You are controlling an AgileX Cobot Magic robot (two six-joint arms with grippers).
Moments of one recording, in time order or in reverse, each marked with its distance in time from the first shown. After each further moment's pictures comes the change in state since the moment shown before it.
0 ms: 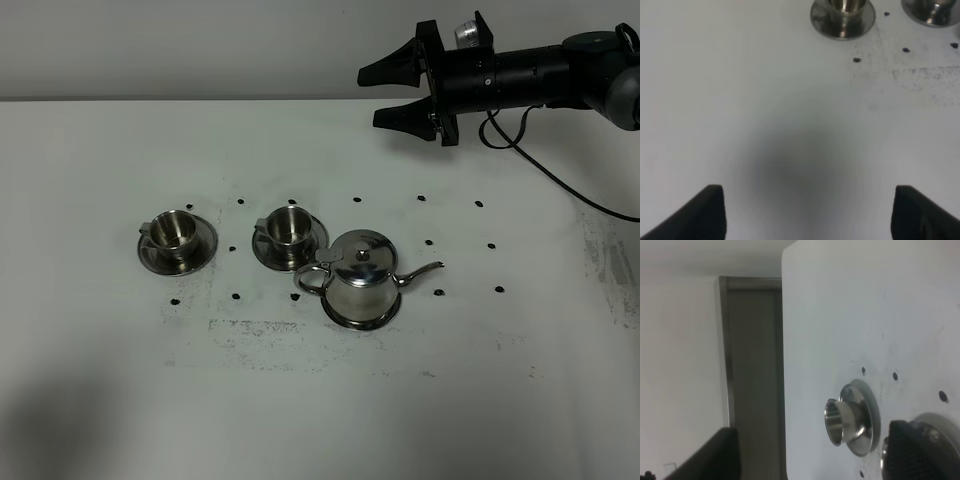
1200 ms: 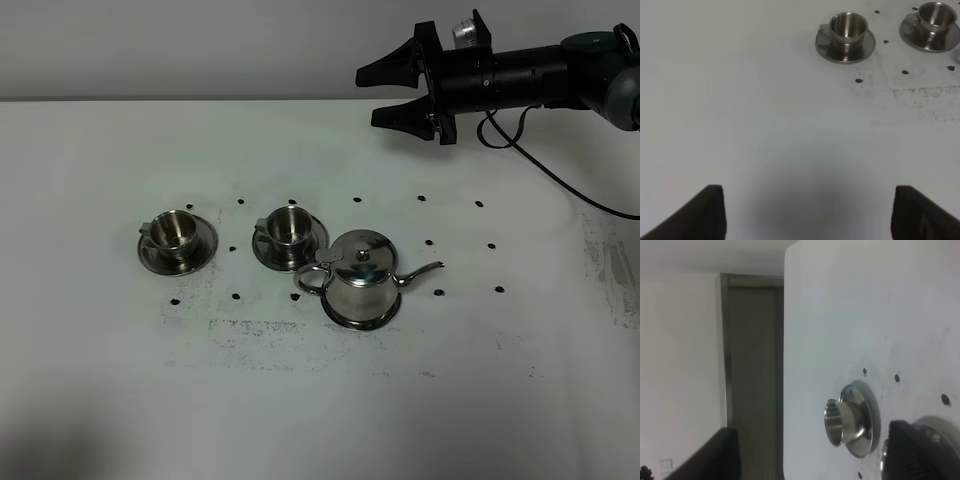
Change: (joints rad) left arm -0.008 -0.283 0.064 0.023 0.049 -0.017; right arm 0.004 0.000 0.000 0.006 0.001 -0.028
